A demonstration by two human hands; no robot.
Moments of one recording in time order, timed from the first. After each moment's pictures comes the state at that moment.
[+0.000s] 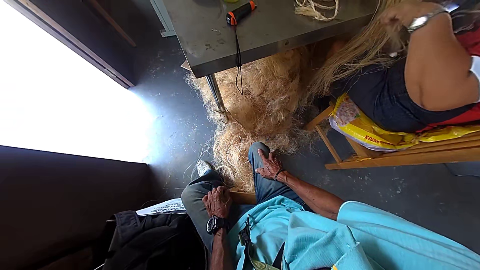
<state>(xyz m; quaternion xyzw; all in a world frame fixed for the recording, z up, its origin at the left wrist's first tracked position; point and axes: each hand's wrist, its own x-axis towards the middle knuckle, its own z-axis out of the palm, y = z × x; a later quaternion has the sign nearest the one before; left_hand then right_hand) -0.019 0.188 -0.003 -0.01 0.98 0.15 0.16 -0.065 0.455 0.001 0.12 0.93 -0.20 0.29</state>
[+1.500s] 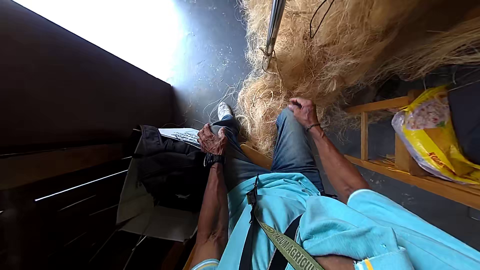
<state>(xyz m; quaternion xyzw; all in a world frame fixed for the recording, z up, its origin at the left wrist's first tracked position) -0.065 0.121 -0.020 -0.32 0.92 0.21 0.08 -0.163 0.467 0.006 0.02 0.92 -0.38 0.11</state>
